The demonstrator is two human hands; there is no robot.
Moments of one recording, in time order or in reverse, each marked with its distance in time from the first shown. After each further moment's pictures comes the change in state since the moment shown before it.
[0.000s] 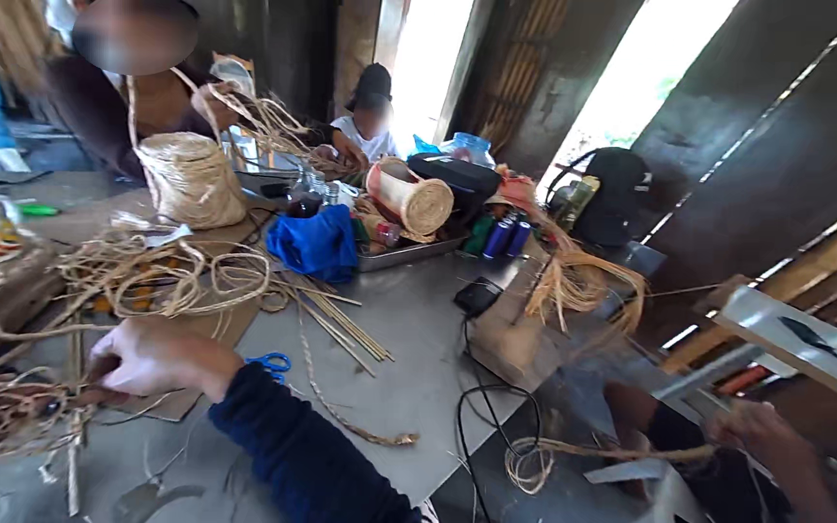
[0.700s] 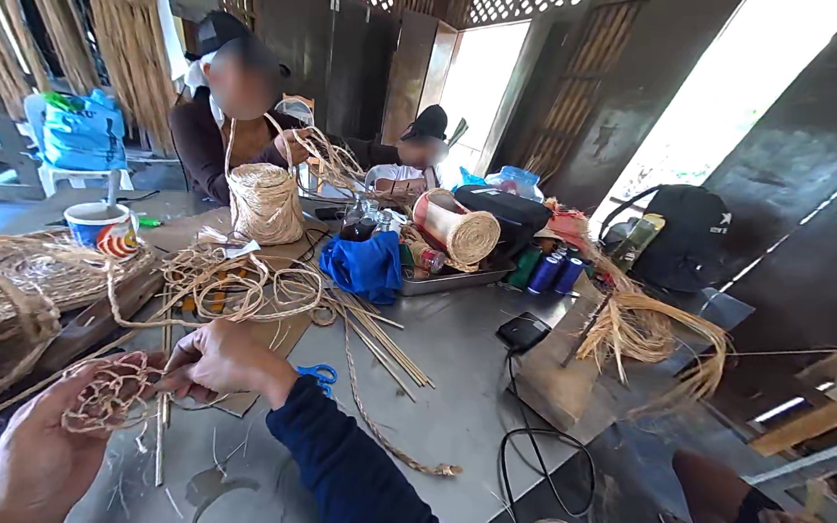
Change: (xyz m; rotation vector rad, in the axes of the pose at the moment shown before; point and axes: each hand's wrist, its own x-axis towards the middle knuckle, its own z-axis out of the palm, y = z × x) left_hand 0.003 0.004 0.018 -0.242 0.085 -0.143; right_hand -0.010 -0.017 0.004 0.362 -0.018 0.144
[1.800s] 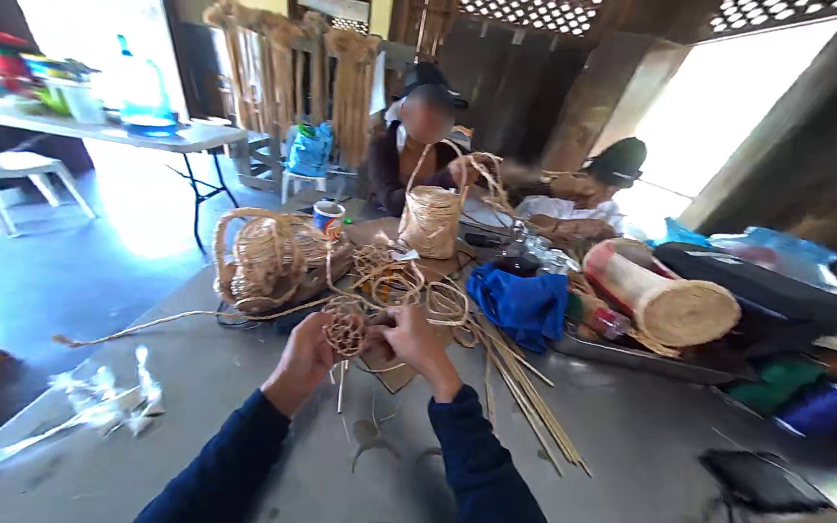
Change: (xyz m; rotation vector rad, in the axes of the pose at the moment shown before) left_hand -0.014 0.027 0.025 -0.189 0.115 -0.239; right_hand -0.001 -0.006 0.000 -0.112 0.170 0.085
